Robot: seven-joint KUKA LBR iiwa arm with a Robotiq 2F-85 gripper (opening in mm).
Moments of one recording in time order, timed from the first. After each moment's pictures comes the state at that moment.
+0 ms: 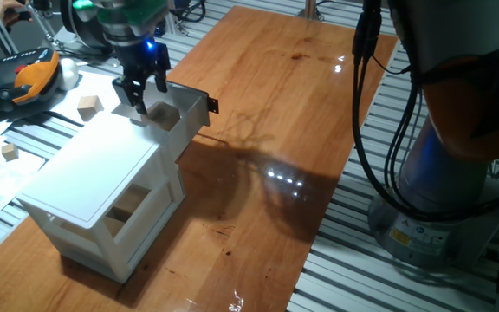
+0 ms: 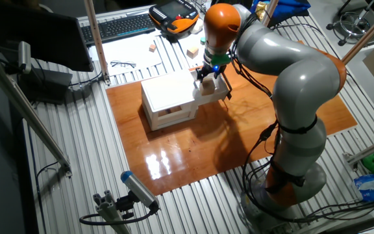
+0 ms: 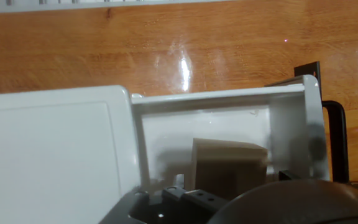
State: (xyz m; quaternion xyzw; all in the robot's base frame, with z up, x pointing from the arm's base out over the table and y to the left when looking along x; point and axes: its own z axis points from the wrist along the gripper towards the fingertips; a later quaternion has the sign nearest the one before) arm 0.582 0.086 0.214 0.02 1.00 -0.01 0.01
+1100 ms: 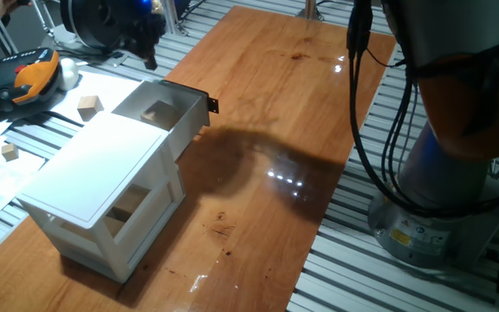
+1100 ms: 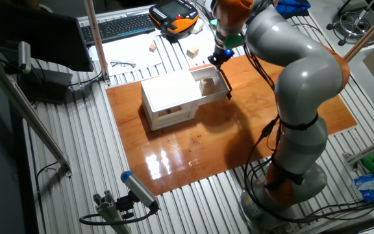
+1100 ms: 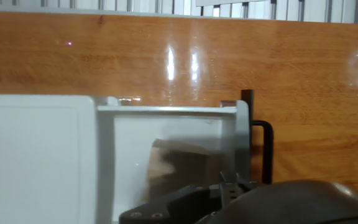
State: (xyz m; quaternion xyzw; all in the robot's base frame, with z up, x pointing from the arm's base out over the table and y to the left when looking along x) arm 0.595 0.033 0.262 -0.04 1.00 -0.01 -0.01
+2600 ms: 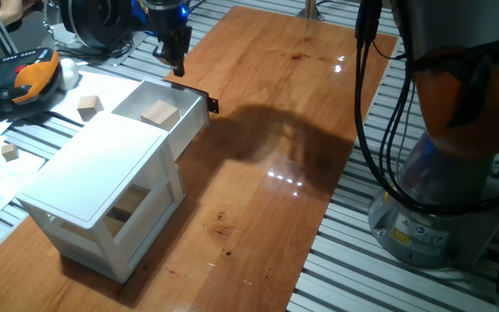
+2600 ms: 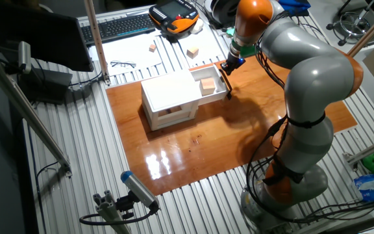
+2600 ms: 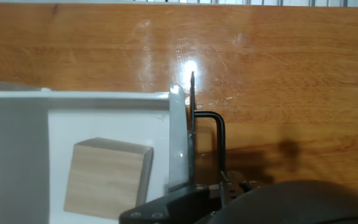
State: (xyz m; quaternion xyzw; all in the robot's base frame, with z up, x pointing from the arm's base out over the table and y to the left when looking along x) arm 0.586 -0.024 0.206 -0.02 1.00 0.02 0.01
